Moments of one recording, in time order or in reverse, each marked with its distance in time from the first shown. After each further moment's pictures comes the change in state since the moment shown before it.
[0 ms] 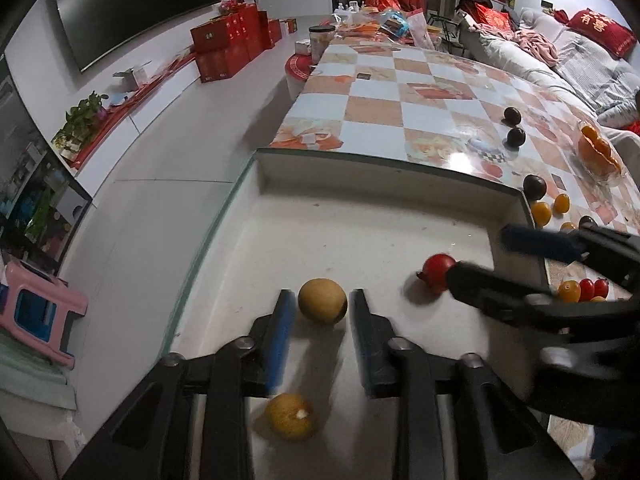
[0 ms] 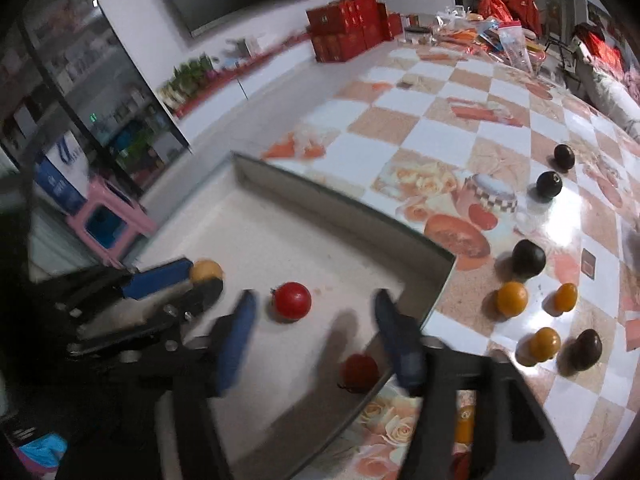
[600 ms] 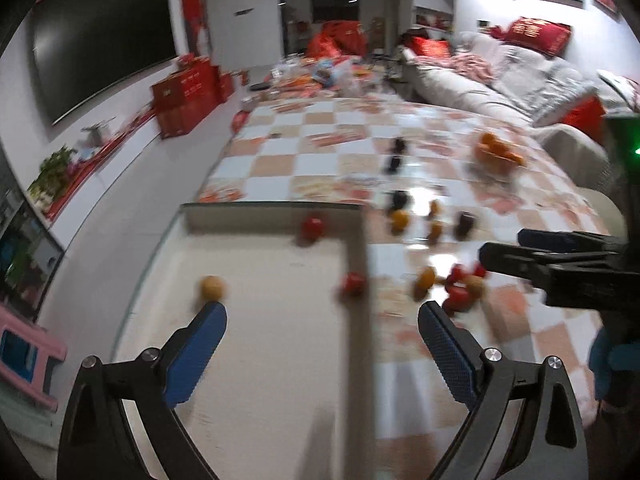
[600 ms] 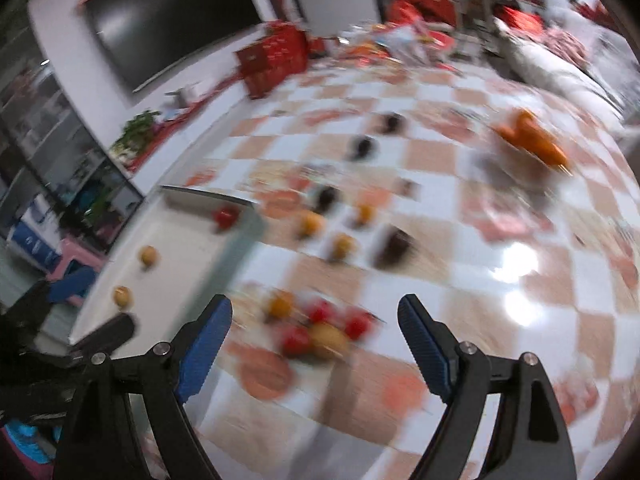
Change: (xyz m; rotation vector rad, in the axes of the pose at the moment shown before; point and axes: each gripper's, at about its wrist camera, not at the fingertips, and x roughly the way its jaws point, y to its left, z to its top) left arm -0.095 -0.083 -0.040 0.131 -0.195 -0.149; right arm -0.109 -0.097 -0.076 0.205 -0.101 -0.177
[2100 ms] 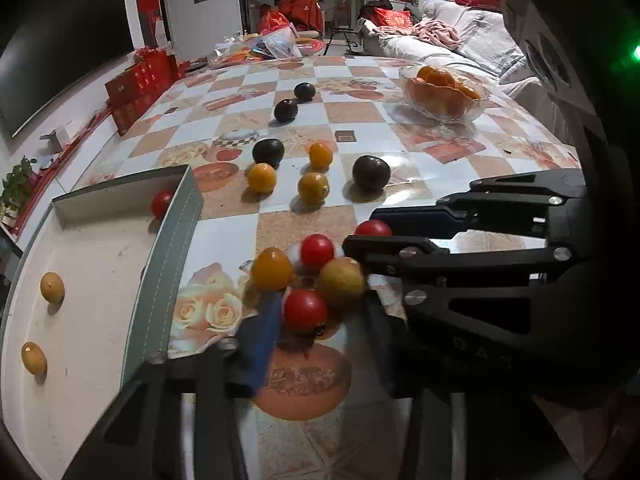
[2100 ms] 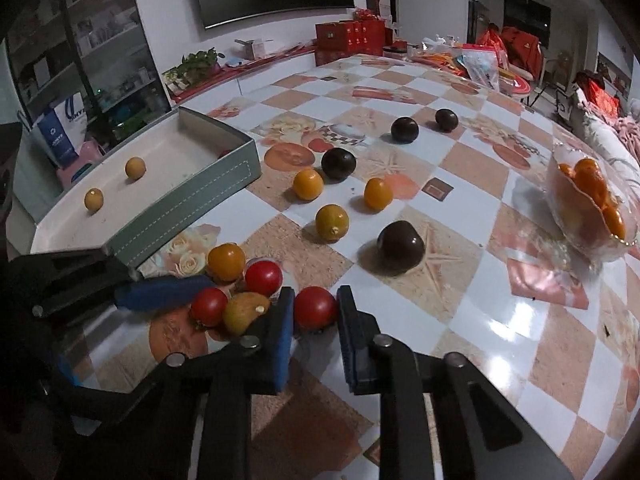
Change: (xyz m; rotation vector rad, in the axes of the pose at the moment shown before) left arm 0.087 -0.106 -0.010 0.068 0.085 -0.064; right arm 0.047 -0.013 -0.011 -0.382 0.022 0.080
